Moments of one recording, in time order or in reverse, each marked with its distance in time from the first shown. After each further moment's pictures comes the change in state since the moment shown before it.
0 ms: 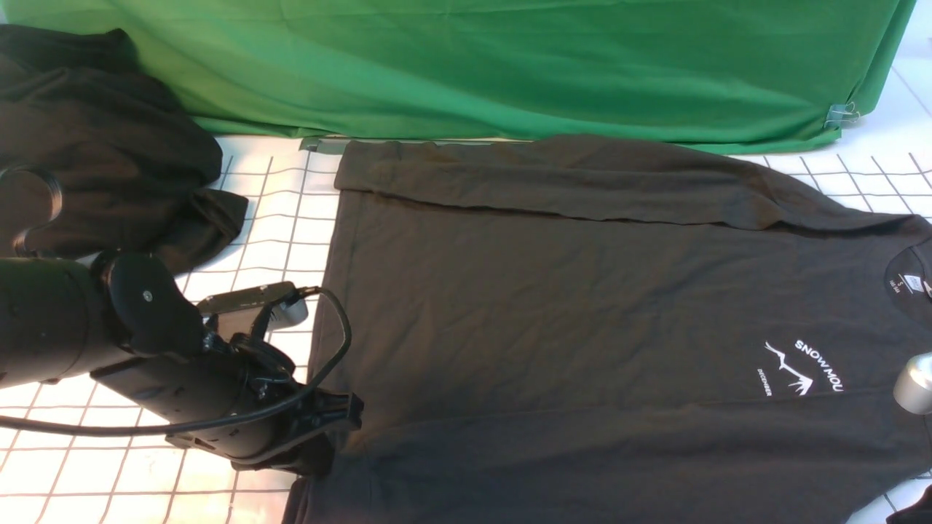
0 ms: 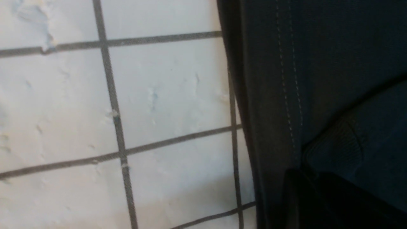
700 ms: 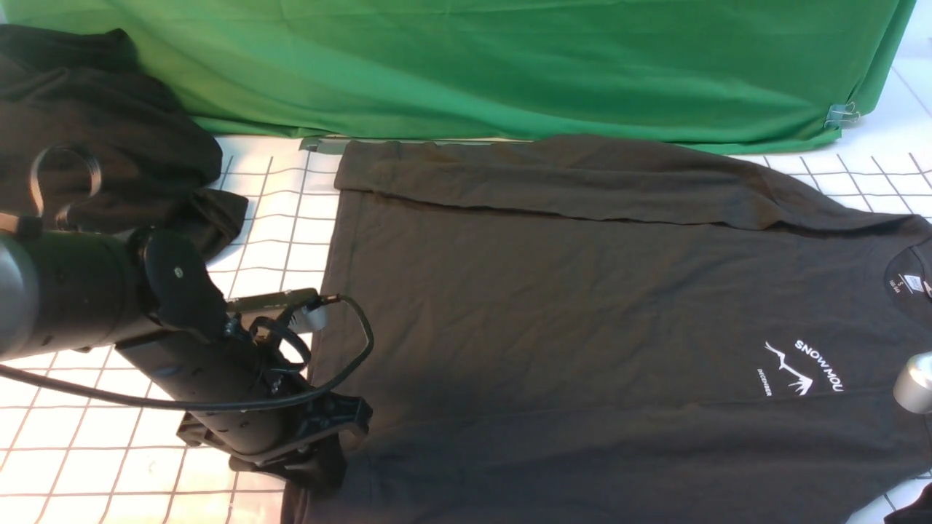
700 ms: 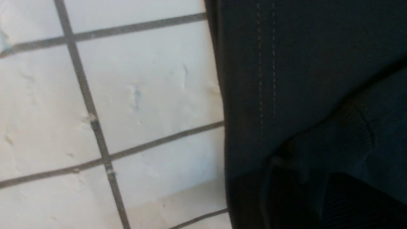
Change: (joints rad) right arm 0.000 0.000 0.000 0.001 -0.003 0.000; left arm 0.000 0.081 -0.076 0.042 0.113 0.007
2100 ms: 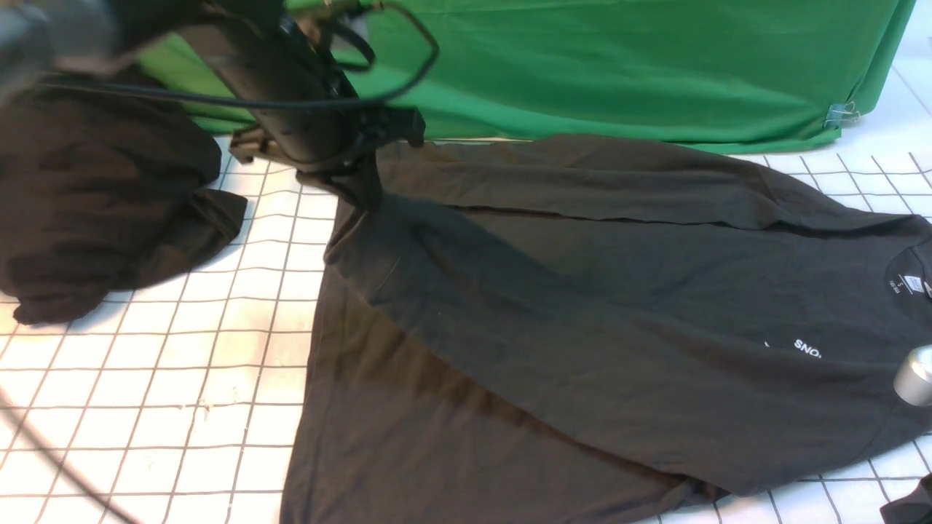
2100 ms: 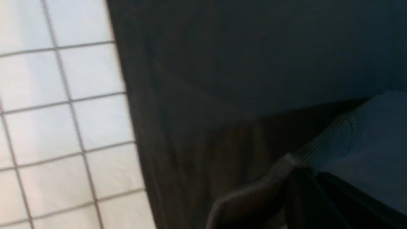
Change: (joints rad) right arm 0.000 0.000 0.000 0.000 -0.026 0.000; left arm 0.000 0.308 -0.941 0.308 0.366 -0.319
